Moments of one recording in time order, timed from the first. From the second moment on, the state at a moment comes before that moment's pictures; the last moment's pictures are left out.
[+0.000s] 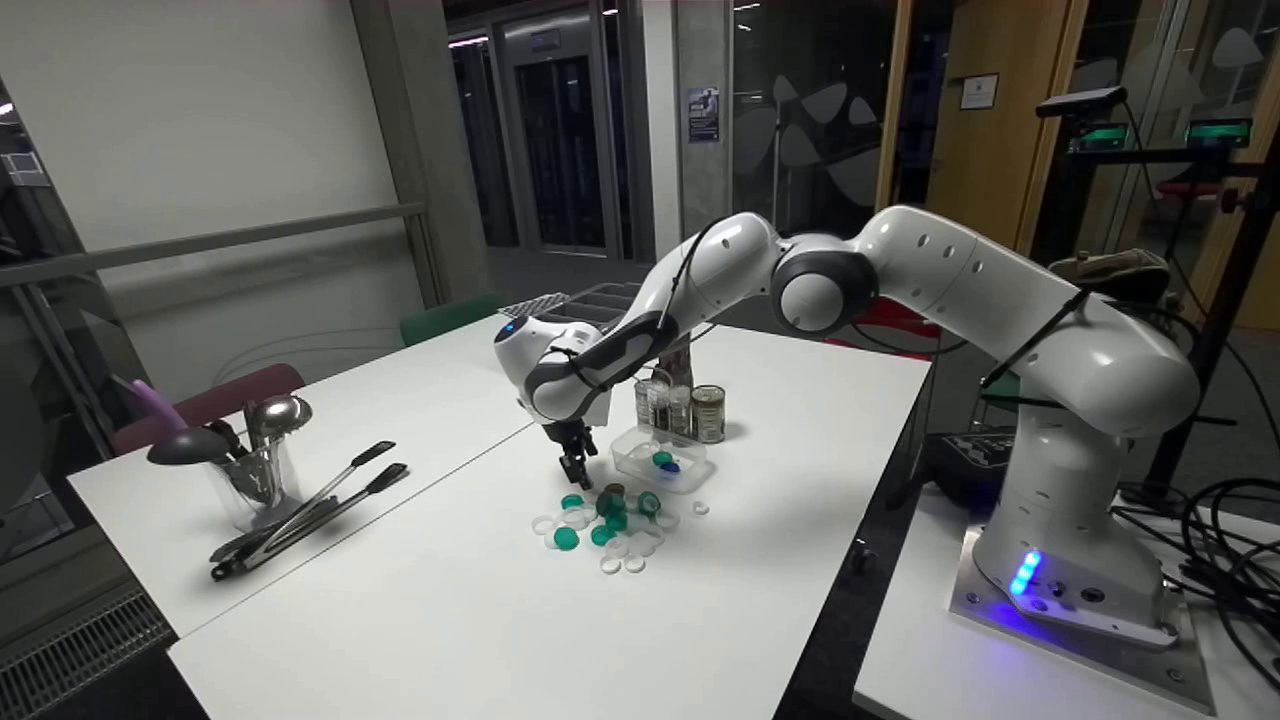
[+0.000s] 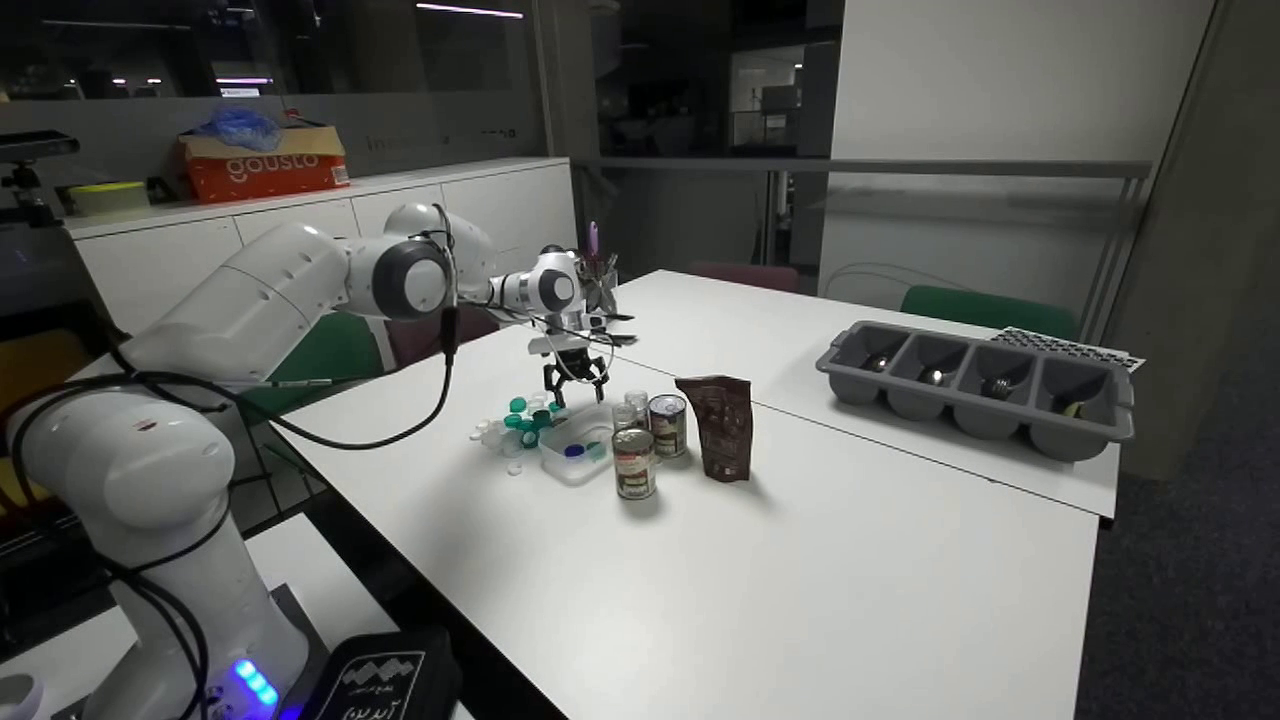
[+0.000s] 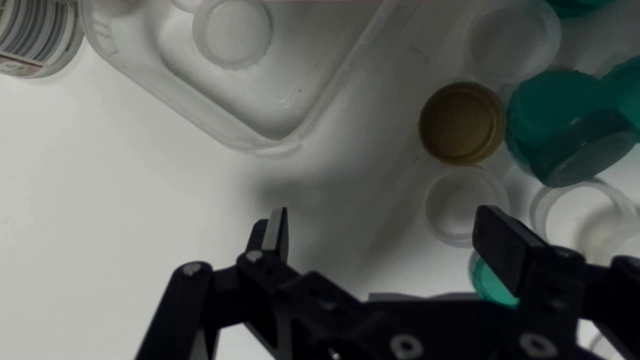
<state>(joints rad) 0.27 1.07 0.02 -1.06 -0.28 1.92 -0.17</state>
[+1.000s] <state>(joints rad) 0.27 1.09 0.02 -1.06 -0.28 1.92 -0.17</state>
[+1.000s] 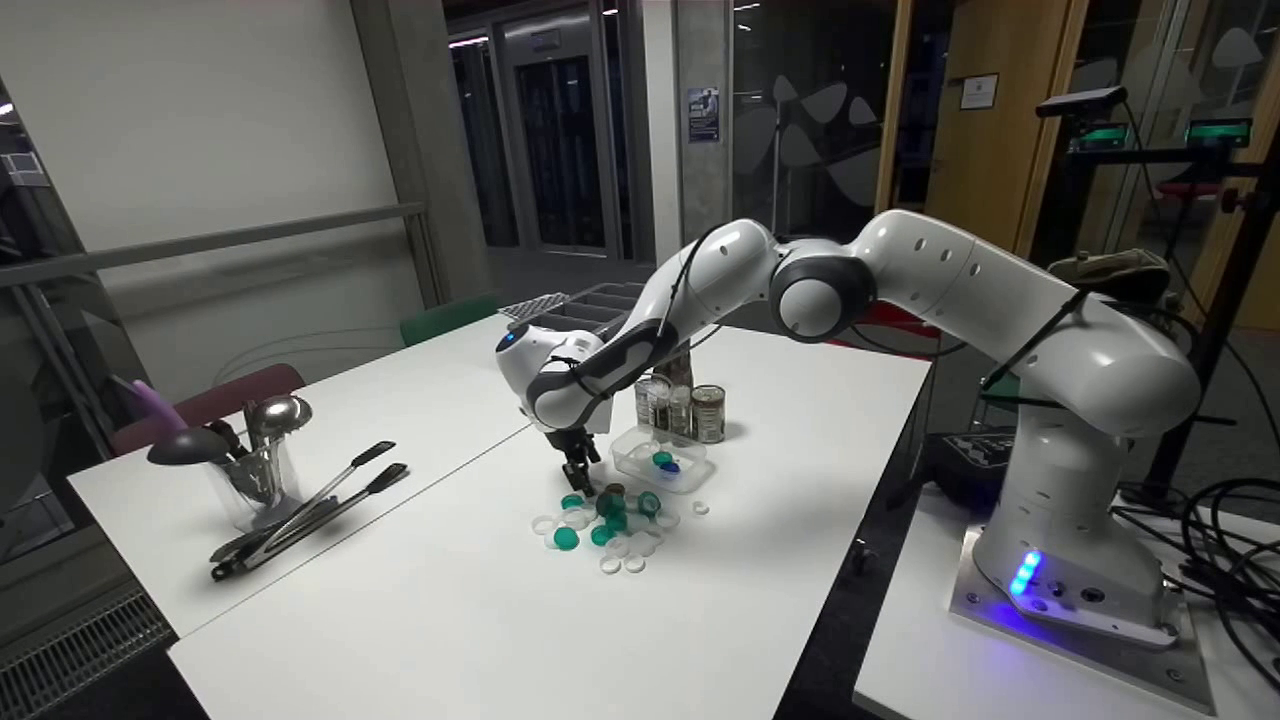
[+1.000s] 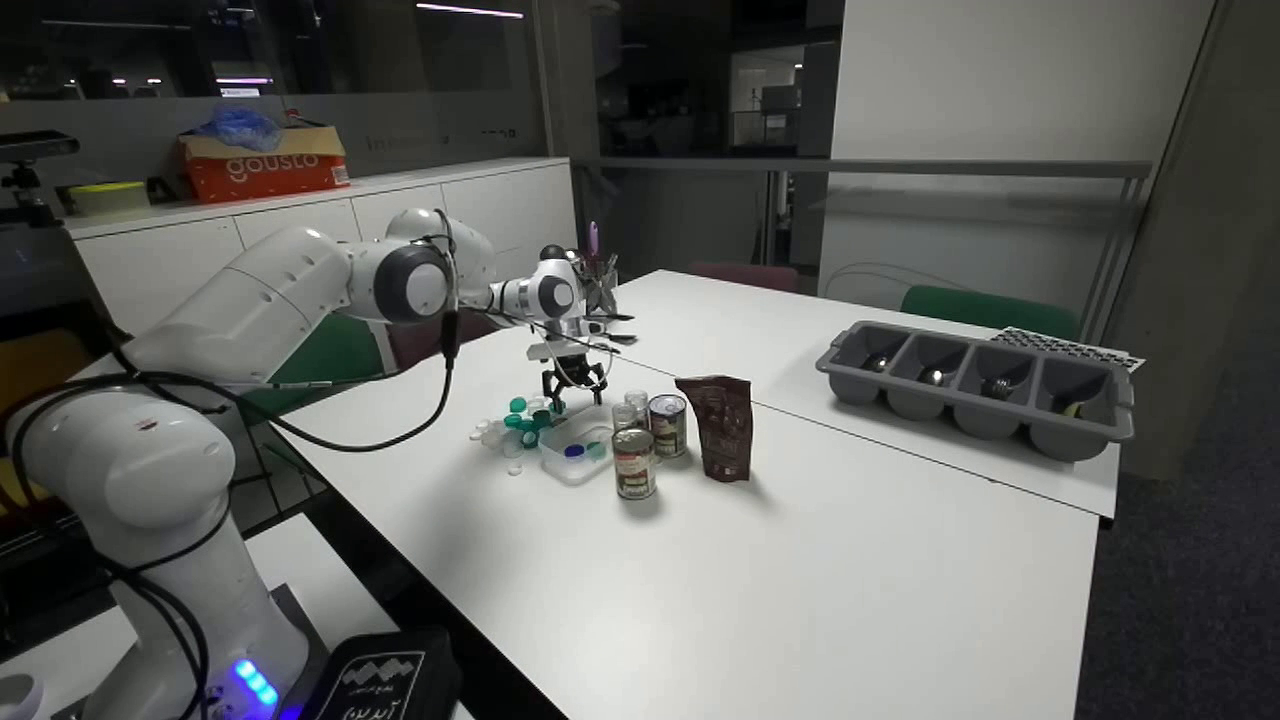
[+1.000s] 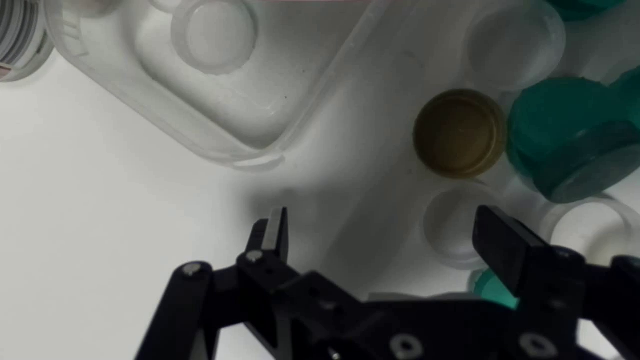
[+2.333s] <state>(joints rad) 0.26 1.09 0.02 -1.06 -0.28 1.93 -0.17</state>
